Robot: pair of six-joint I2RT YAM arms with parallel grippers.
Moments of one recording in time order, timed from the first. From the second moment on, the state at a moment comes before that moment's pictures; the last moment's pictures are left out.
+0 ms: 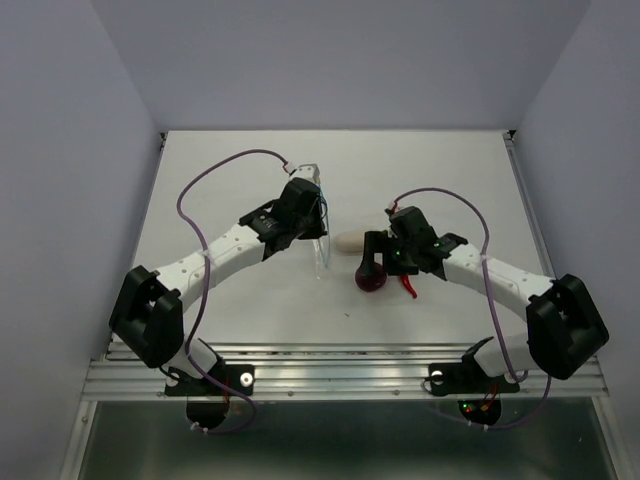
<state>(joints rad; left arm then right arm) -0.71 1.48 1.12 -0.33 -0.16 -0.60 0.59 1.38 0.81 -0.37 -0.12 0.54</state>
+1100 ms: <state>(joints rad) -0.72 1.51 1.19 -0.39 -0.15 -0.61 0.63 1.69 1.34 -0.36 -0.07 0.51</state>
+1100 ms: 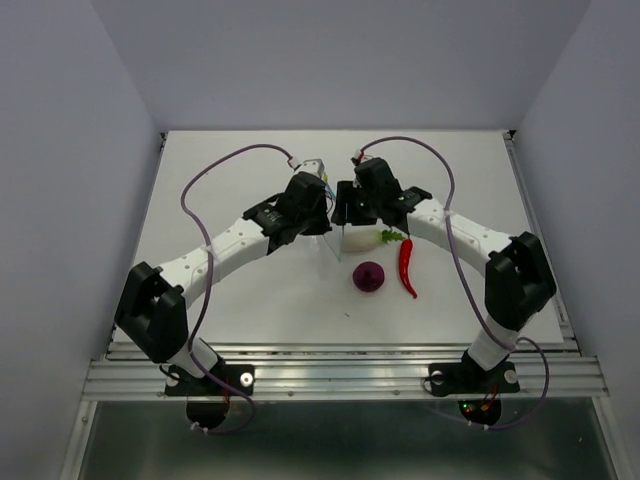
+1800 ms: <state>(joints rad) -0.73 1.54 1.44 -0.58 -0.34 -0.59 0.64 1.87 1.51 -0.46 0.10 0.49</state>
